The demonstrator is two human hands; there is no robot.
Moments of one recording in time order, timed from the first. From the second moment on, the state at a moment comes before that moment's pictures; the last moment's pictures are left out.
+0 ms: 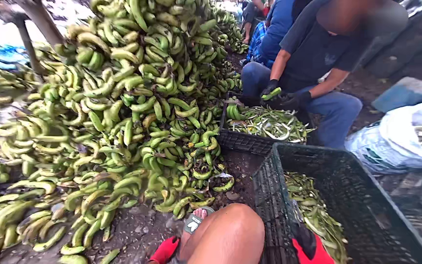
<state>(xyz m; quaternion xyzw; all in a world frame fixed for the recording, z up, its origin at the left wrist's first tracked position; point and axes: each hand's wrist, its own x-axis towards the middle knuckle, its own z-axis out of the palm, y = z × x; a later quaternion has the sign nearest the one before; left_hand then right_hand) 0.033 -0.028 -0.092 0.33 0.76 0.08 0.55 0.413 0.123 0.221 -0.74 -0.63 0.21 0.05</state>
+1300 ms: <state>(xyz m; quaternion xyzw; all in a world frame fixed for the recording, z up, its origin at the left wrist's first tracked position) -0.025 0.168 -0.007 0.57 0.75 -0.13 0.32 0.413 0.113 0.229 -0.76 -0.61 0.20 0.10</state>
